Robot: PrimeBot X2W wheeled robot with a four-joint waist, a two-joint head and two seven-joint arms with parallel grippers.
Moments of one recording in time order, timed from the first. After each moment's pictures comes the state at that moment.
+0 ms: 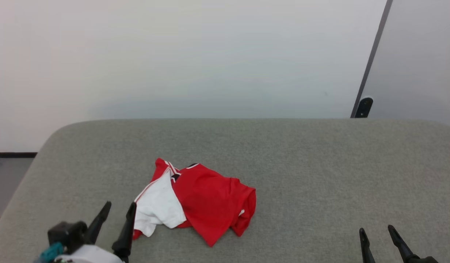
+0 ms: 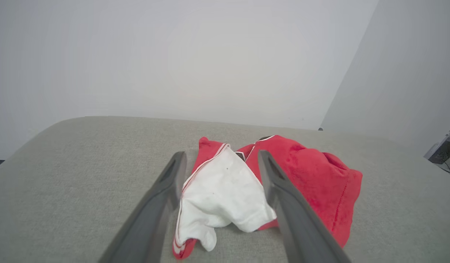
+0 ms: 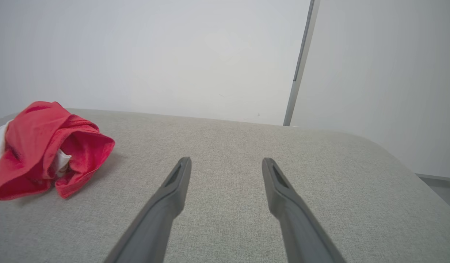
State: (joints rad) left arm -0.07 0.41 -0.26 0.29 -0.61 -0.09 -0.24; right arm 0.16 -0.05 -0.04 0.15 0.01 0.13 -0.26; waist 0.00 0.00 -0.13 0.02
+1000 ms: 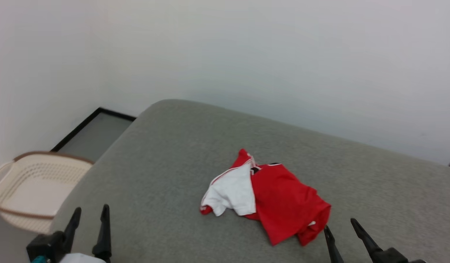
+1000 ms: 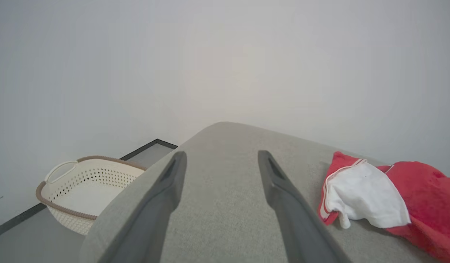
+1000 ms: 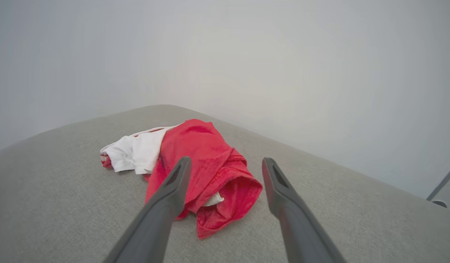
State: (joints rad) left arm 0.01 0.33 -0.06 0.27 -0.44 -0.03 -0.26; right arm 0.11 -0.05 0.11 0.18 0.01 0.13 -0.26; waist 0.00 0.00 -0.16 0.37
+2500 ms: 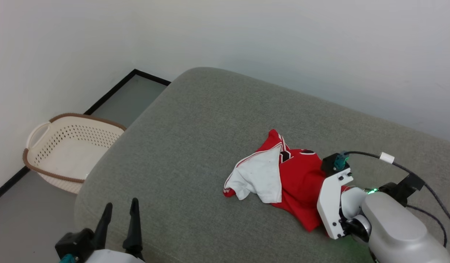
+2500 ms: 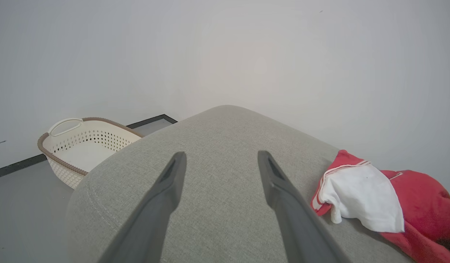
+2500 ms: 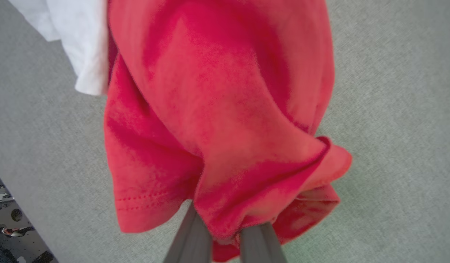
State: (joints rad) left arm -0.02 0.09 0.04 0.28 -0.36 -0.11 -0.26; right arm -0.66 -0.21 0.64 0.89 0.50 0.13 0.55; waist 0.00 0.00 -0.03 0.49
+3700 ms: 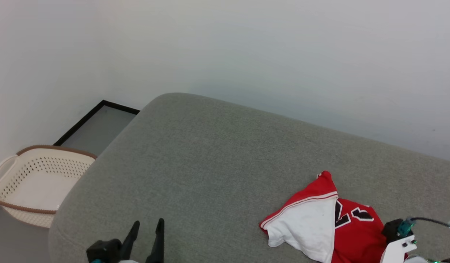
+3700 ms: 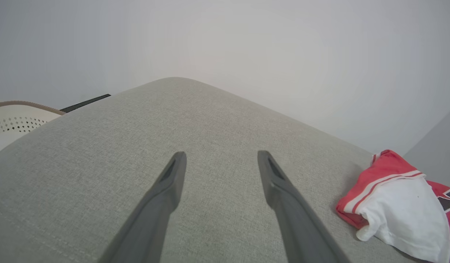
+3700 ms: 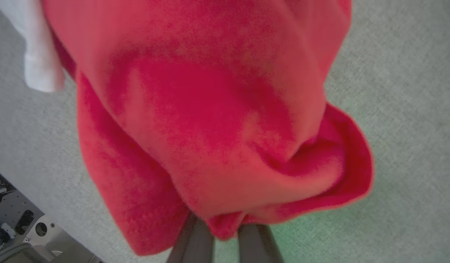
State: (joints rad) left arm -0.02 0.10 -0.07 0.42 -0.37 -0.13 -0.26; right arm -0.27 -0.52 0.61 0.58 0.68 0.13 0.57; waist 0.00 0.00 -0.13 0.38
